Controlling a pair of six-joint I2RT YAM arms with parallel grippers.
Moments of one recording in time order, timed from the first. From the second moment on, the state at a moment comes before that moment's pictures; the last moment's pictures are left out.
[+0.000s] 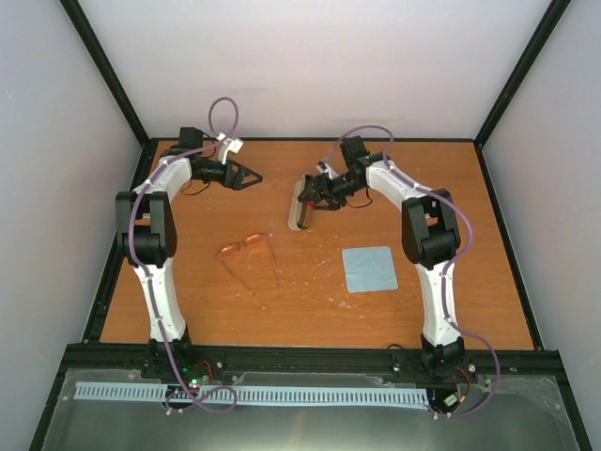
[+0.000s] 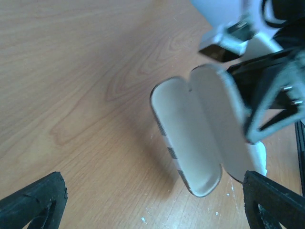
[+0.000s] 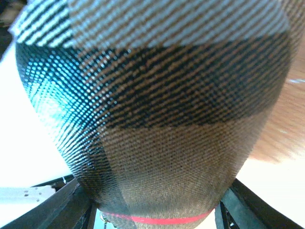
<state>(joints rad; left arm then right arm) -0.02 2.13 1.70 -0.66 1.05 0.38 0.38 2.21 1.82 -0.73 -0.95 0.35</state>
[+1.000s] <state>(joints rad) -0.02 2.08 1.62 -0.64 1.04 0.37 0.30 2.38 1.93 -0.94 -0.88 0.28</state>
